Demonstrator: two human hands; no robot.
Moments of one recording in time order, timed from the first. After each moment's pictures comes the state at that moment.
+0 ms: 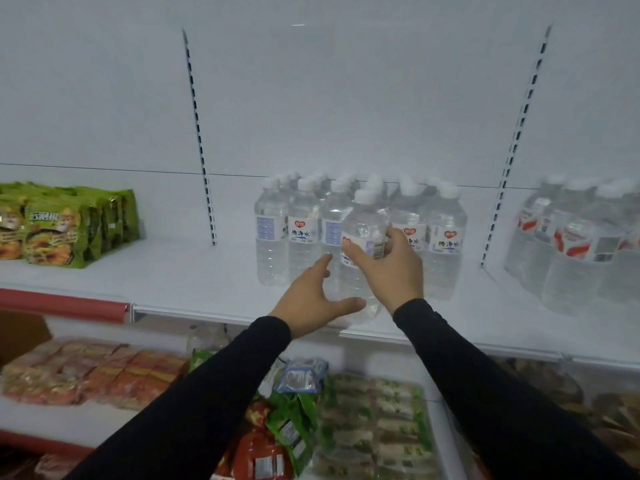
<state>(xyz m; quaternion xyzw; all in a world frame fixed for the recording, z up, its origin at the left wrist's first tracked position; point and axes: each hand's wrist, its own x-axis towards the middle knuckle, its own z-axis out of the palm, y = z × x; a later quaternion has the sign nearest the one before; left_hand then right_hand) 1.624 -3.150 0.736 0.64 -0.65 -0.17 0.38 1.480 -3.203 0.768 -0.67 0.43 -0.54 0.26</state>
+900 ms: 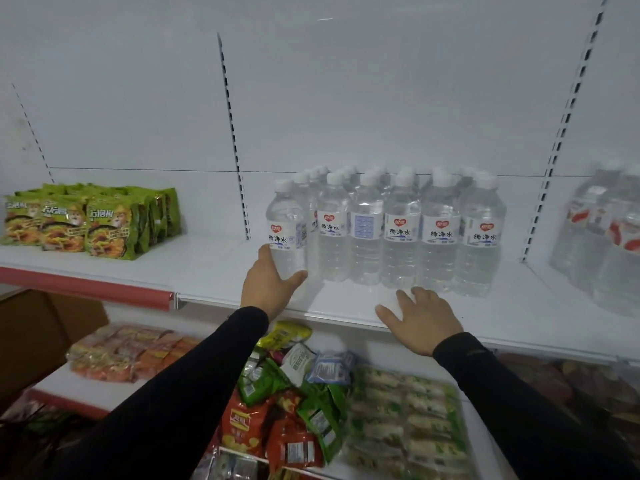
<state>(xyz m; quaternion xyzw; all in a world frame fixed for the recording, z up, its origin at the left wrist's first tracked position) 1.700 -3.128 0.730 0.72 -0.48 -0.04 0.50 1.457 -3.219 0.693 -0.85 0.53 -0.06 0.01</state>
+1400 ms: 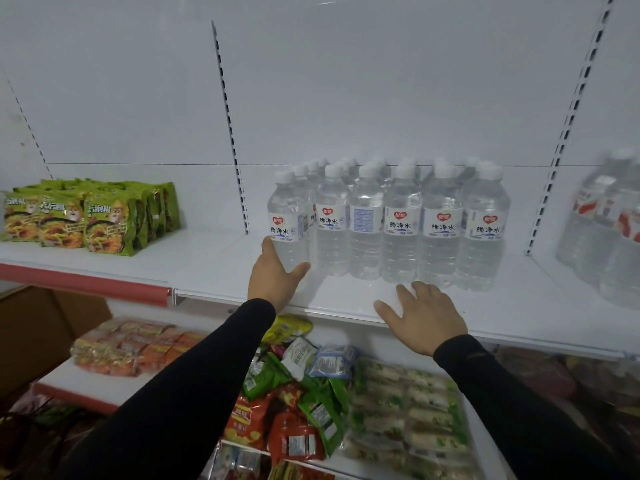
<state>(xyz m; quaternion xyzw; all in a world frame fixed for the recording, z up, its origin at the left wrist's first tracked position) 1.697 -3.144 0.727 0.73 -0.47 -0.05 0.50 1.457 -3.217 0.688 -0.85 0.52 -0.09 -0.03</state>
